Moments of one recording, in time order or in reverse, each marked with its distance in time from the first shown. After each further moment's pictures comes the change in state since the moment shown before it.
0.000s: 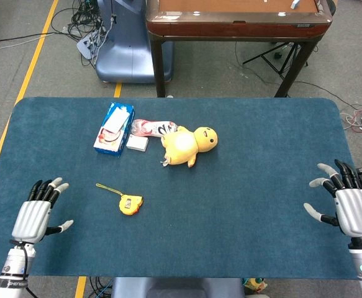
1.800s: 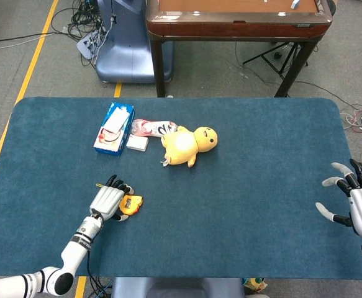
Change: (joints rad) left arm -0.378 -0.364 -0.040 0.288 -0.288 -0.387 0.213; right arm -0.022 0.066 -0.008 -0.027 0.041 0.004 0.034
